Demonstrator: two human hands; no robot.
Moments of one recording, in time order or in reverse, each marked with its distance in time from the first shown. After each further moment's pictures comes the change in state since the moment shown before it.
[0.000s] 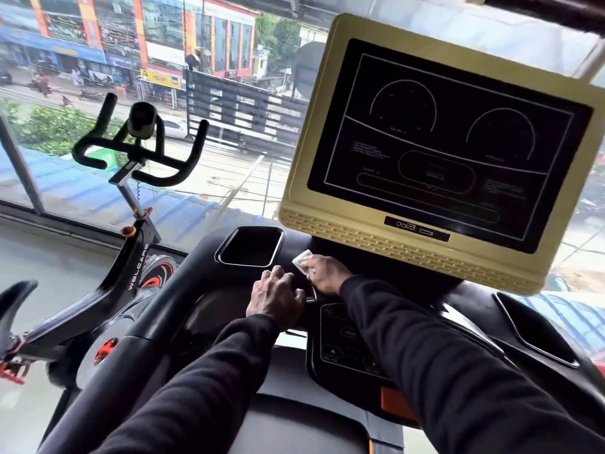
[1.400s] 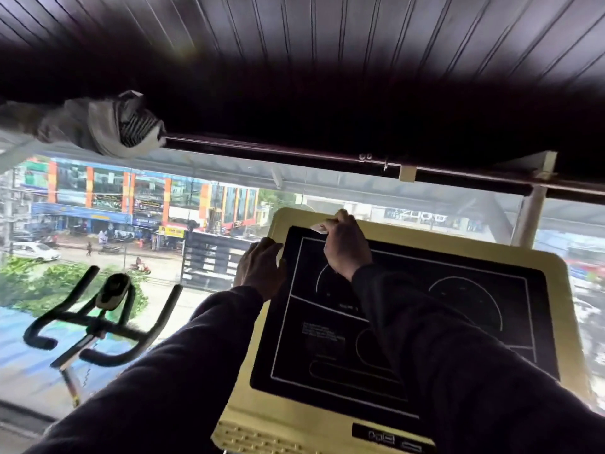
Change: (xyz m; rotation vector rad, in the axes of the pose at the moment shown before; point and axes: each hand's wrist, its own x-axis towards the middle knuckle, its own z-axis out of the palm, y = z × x) left_hand 0.282 0.144 -0.219 -0.091 0.662 0.298; right_hand 0.071 0.053 -0.360 -0.173 1.080 -0.215
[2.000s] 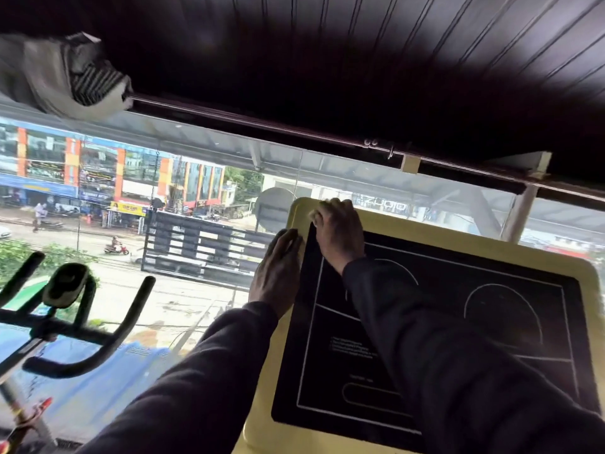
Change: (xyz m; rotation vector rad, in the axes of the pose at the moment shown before) left_hand 0.028 -0.054 0.060 -0.225 0.164 0.239; right_hand 0.061 -0.029 0.087 -0.109 0.218 0.001
